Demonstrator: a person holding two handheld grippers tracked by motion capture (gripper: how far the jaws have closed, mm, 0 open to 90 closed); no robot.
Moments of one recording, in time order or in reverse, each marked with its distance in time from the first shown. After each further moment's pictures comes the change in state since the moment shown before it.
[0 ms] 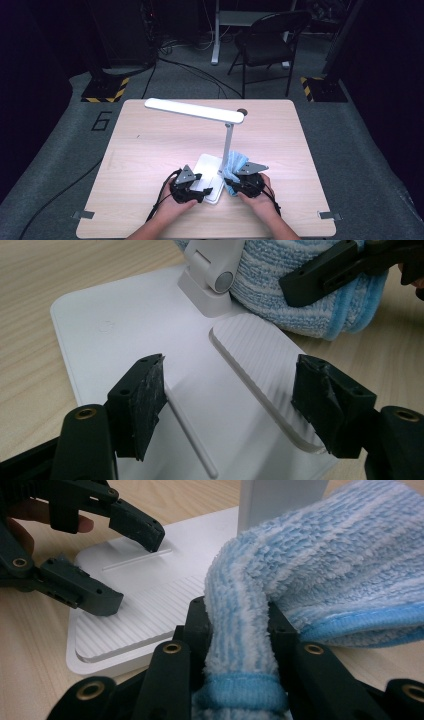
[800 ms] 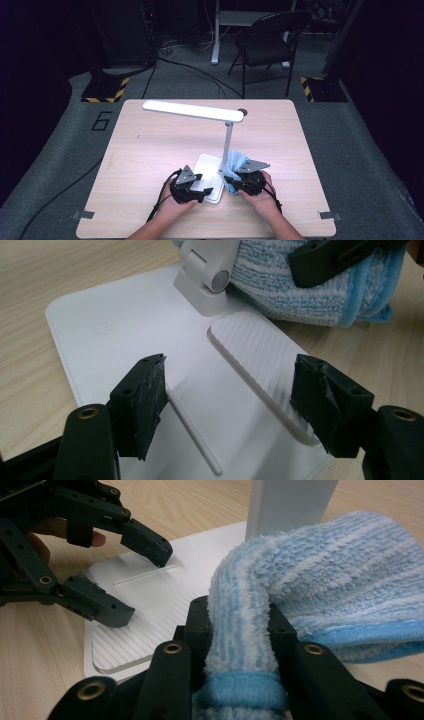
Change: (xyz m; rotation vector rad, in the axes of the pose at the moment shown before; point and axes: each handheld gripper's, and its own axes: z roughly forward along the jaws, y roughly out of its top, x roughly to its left) left arm -0.002 0.000 0.000 0.001 -0.006 -0.013; right arm -0.001 0.010 -0.008 -0.017 0.021 -0.025
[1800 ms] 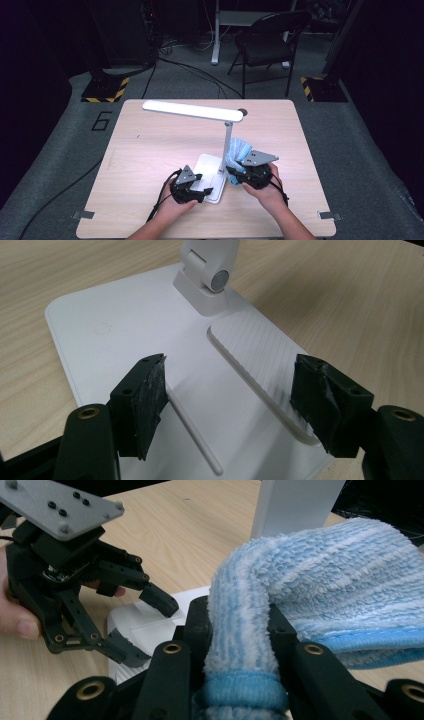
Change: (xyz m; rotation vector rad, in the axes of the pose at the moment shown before) left arm 0.000 0.000 0.001 -0.007 0.009 0.004; right arm 0.007 0.045 -0.042 -0.084 -0.025 -0.077
